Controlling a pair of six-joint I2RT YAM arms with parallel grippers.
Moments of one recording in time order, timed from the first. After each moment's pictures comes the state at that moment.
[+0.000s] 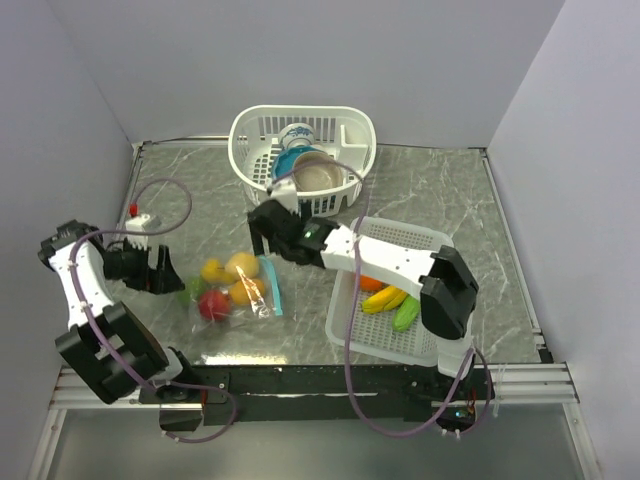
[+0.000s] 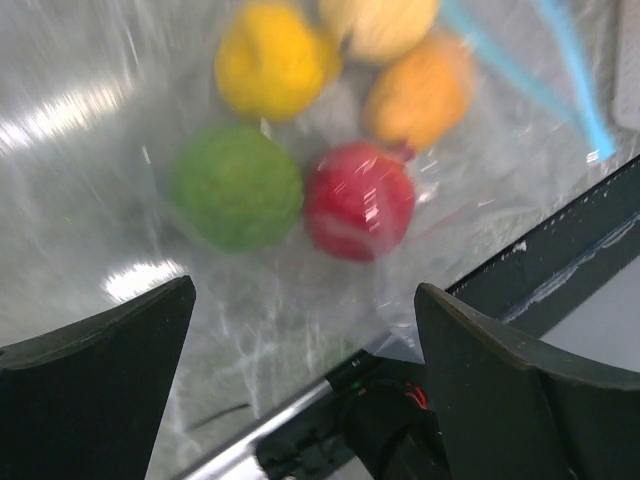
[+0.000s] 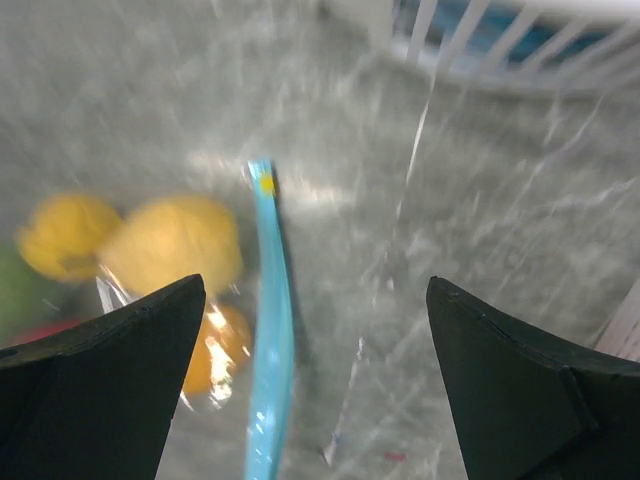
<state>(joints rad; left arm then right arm) 0.63 1.29 1.10 -1.32 0.77 0.93 1.03 1.89 1.67 -0.56 0.55 0.60</state>
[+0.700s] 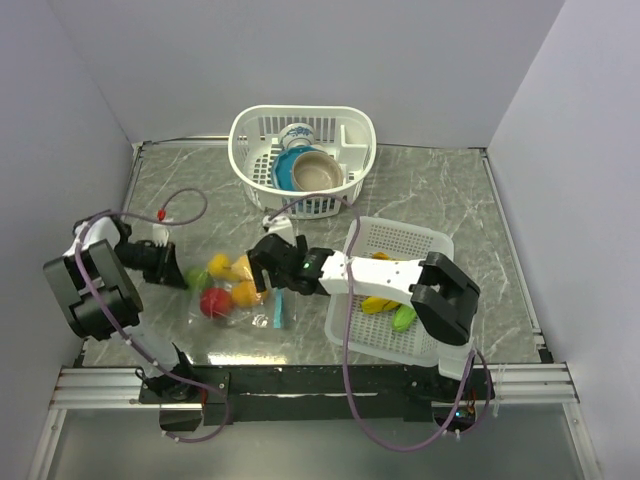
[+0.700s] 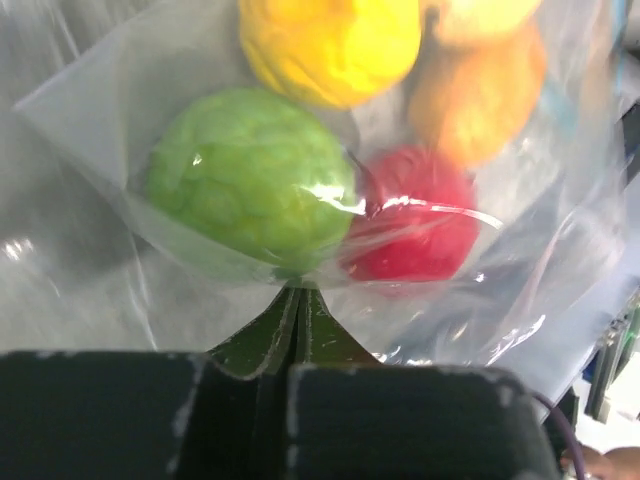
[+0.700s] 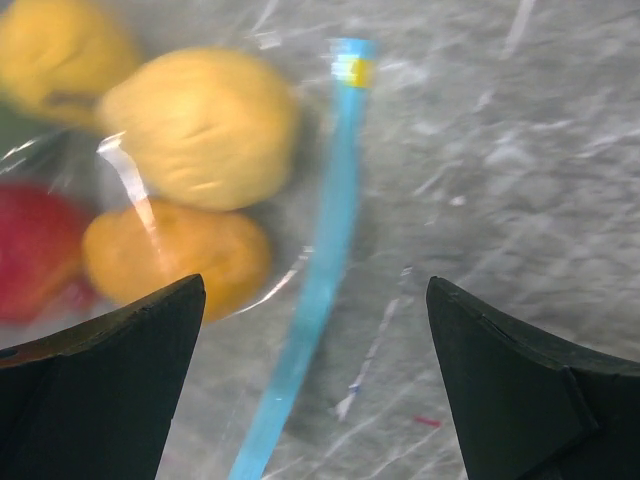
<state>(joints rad) 0.50 1.69 1.08 -1.20 0.70 0.87 1.11 1.87 1.39 -0.39 0.42 0.62</state>
